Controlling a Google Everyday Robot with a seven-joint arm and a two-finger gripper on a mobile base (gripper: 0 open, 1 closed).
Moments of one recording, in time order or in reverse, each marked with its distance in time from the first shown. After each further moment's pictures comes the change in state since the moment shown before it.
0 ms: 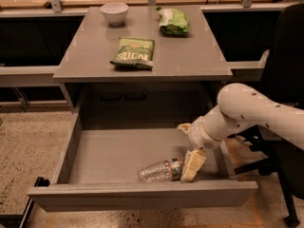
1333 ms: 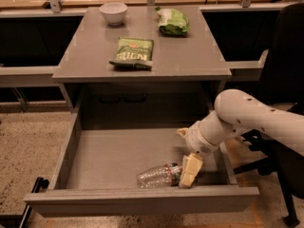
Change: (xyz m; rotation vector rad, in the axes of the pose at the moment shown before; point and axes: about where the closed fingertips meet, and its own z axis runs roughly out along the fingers) arm 0.001 0.005 0.018 -0.019 -0.026 0.056
